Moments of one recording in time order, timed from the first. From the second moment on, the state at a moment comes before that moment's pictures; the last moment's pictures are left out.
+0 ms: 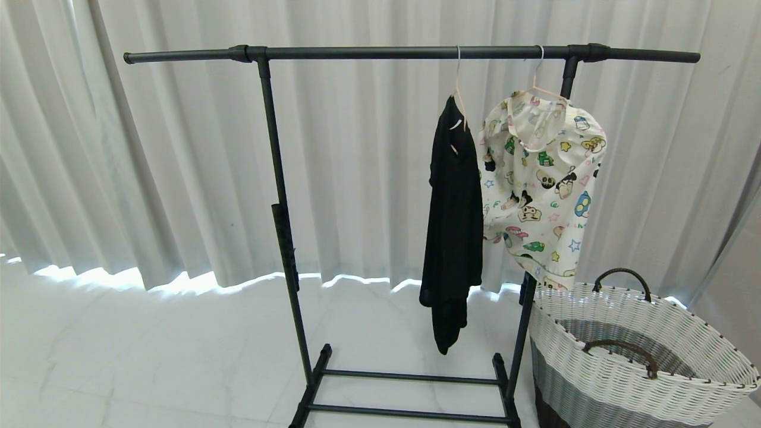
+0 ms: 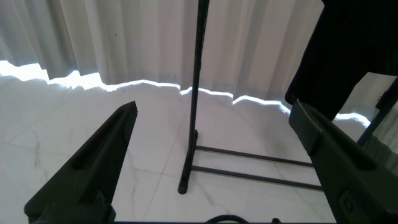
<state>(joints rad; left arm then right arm) -0.06 0.09 0.00 -0.01 0.07 -0.05 0.05 0.00 0.00 0.00 0.07 0.01</state>
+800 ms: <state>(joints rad) -0.06 0.09 0.00 -0.01 0.07 -0.05 0.05 0.00 0.00 0.00 0.07 0.01</state>
